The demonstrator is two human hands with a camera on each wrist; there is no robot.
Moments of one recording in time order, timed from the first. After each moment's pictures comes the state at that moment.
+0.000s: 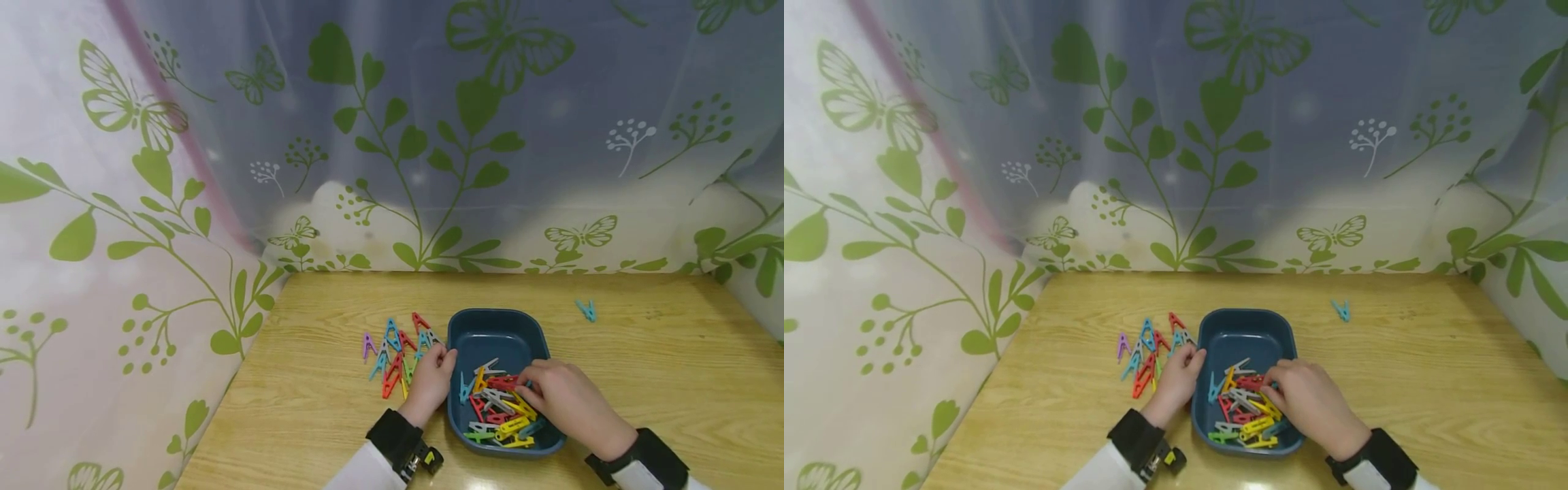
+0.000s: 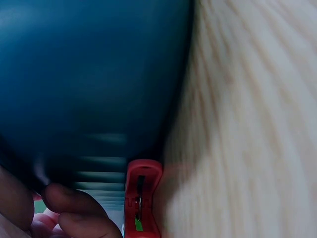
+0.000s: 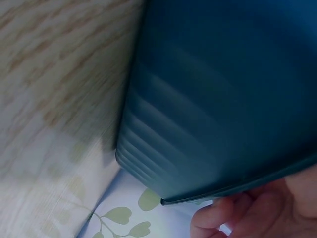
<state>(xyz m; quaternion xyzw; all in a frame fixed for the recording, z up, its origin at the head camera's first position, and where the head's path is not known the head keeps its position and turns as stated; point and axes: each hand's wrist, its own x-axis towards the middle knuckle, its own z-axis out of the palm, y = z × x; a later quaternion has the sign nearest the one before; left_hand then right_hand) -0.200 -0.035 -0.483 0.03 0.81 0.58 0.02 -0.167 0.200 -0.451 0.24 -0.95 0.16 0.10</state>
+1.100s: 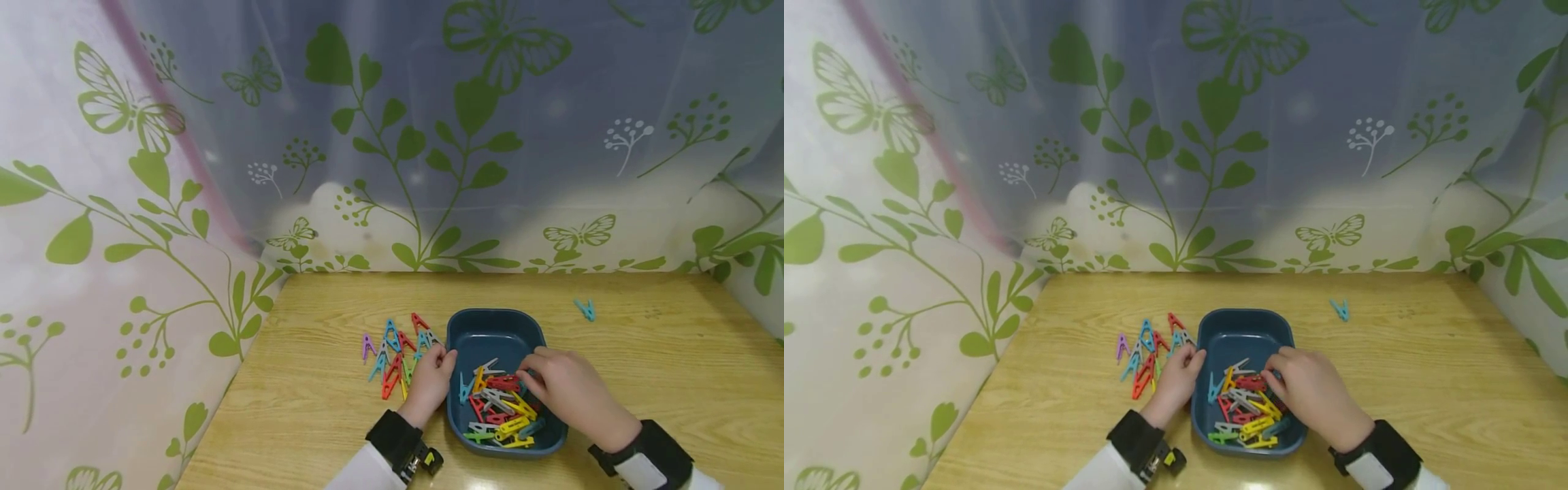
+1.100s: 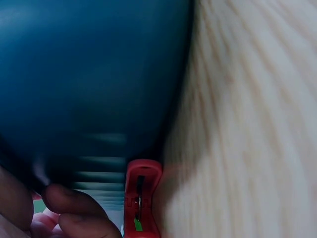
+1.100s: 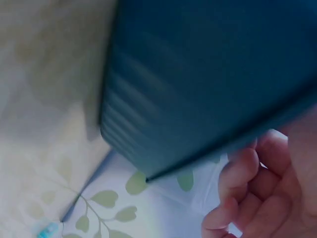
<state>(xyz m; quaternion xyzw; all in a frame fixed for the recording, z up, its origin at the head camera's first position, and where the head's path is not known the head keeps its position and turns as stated) -0.201 -0.035 -0.482 0.02 0.80 0.59 0.03 -0.172 0.204 -0.436 0.26 -0.94 0.14 0.17</state>
